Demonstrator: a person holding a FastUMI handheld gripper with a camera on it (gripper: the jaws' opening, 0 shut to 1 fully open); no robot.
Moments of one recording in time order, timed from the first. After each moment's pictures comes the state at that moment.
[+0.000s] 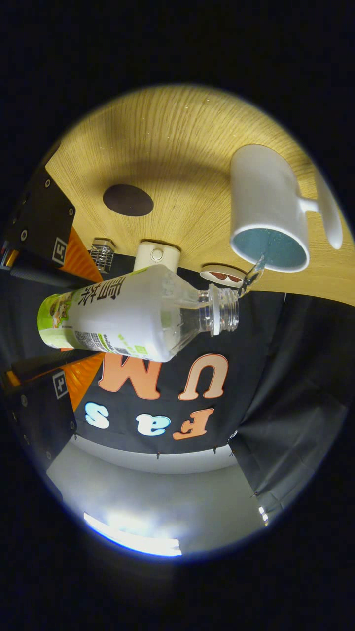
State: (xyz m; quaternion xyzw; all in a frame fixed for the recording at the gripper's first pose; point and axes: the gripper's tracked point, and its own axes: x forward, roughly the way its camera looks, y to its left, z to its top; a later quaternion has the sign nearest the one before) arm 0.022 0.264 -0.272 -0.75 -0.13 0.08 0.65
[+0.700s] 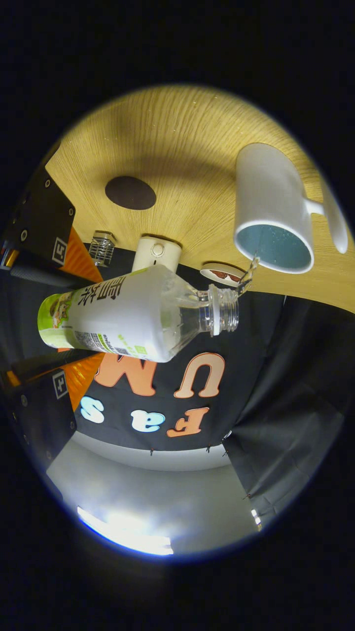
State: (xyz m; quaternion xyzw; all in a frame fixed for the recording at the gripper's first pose) arm 0.025 0.273 -0.264 -0.76 -0.14 0.08 0.63
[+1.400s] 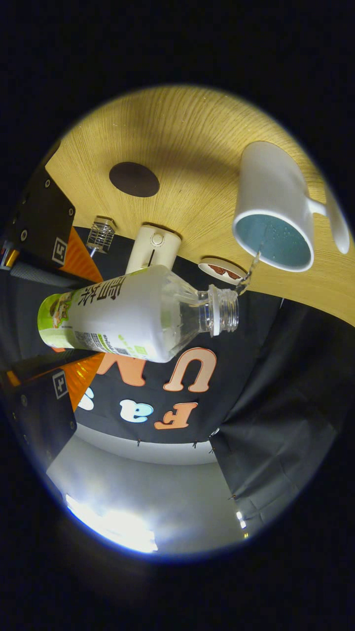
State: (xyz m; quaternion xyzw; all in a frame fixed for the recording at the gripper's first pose) arm 0.028 0.285 -0.254 -0.78 -0.16 0.08 0.60
